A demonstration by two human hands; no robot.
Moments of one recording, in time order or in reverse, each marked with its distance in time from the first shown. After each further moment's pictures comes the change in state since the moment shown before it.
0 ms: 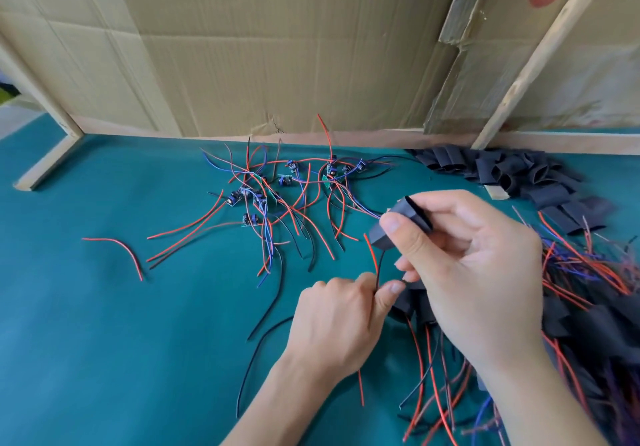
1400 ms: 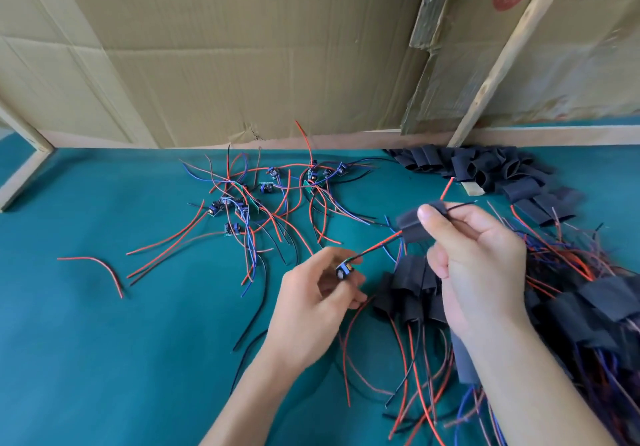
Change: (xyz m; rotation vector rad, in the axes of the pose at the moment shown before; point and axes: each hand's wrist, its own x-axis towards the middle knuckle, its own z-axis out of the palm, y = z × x) left_hand 0.007 -0.009 -0.004 -0.923 0.027 -0.147; right_hand 0.016 0.053 -0.018 0.446 0.272 0.416
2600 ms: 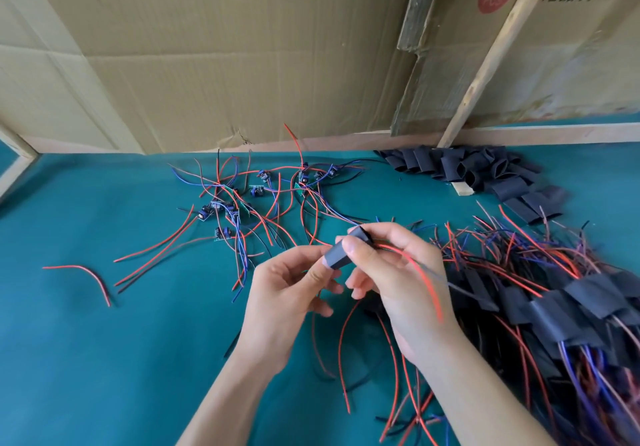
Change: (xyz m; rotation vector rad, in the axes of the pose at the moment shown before) left_hand 0.004 0.007 -0.015 -0.351 0.024 -0.038; right_hand -0.029 0.022 0.024 -0.055 -0.299 0.095
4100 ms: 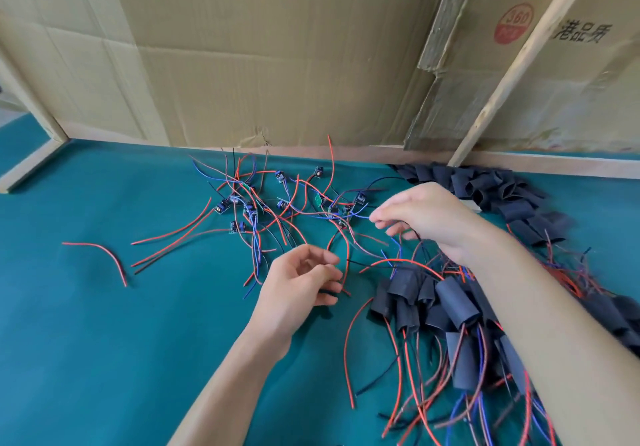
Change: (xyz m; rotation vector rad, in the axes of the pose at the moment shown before) left_hand 0.008 0.002 -0.005 0.103 0.125 -0.230; right_hand 0.101 -0.048 -0.026 -0.874 -0.224 0.209
